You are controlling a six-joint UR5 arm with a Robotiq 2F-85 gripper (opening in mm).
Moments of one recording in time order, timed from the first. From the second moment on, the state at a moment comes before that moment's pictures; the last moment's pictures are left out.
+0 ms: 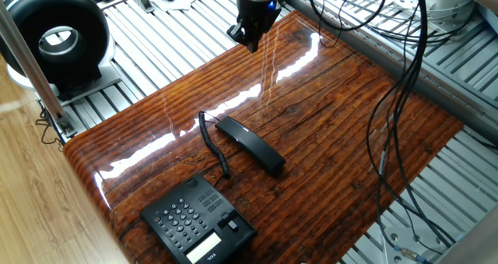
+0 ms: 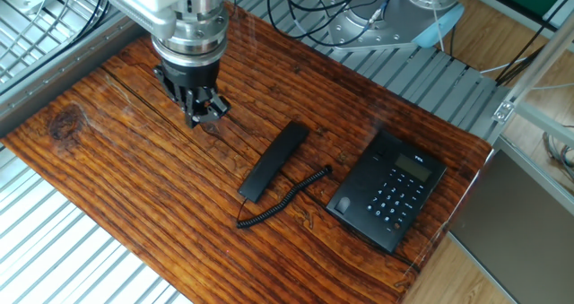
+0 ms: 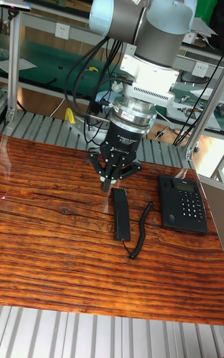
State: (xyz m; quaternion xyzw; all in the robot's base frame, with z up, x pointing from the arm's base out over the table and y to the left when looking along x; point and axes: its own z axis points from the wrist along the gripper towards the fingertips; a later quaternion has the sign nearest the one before) arm 0.576 0.004 0.181 0.00 1.00 -0.03 0.07
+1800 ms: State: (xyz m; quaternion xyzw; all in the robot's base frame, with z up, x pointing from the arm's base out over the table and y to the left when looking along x) arm 0.550 0.037 0.175 -0.01 1.00 0.03 0.03
